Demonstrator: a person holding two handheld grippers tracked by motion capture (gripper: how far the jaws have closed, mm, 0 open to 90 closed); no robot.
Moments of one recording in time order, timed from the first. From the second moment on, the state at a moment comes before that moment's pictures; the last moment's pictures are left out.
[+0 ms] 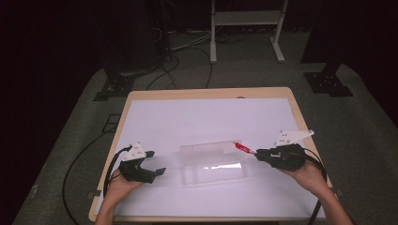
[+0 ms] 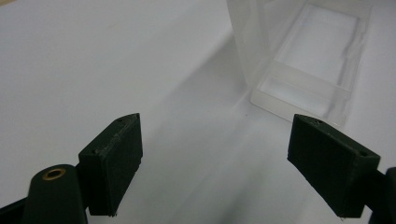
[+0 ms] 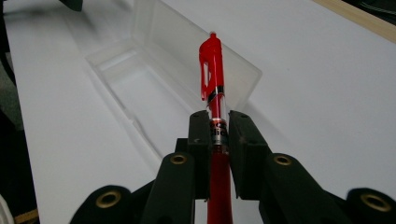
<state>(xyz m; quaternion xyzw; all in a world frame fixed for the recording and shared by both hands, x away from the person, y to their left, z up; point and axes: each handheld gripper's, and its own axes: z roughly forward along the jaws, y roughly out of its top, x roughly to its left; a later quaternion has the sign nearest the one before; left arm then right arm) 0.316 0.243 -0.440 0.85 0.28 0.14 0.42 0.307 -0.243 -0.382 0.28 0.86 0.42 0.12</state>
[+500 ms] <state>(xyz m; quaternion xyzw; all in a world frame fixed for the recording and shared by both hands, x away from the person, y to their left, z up) 0.316 0.246 -0.438 0.85 0.28 0.14 0.43 0.305 -0.222 -0.378 0.24 0.87 0.42 0.10</state>
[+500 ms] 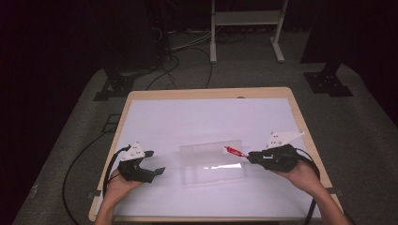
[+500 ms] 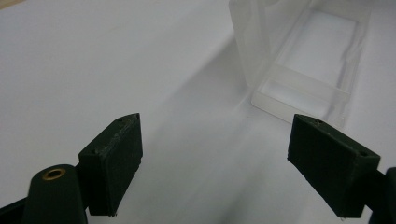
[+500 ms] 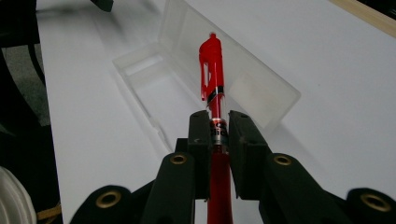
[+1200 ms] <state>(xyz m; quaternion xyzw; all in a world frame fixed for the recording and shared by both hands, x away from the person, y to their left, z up) 0.315 0.249 -0.439 0.85 0.28 0.14 0.43 0.311 -0.200 -0.381 0.21 0.88 0.42 0.08</state>
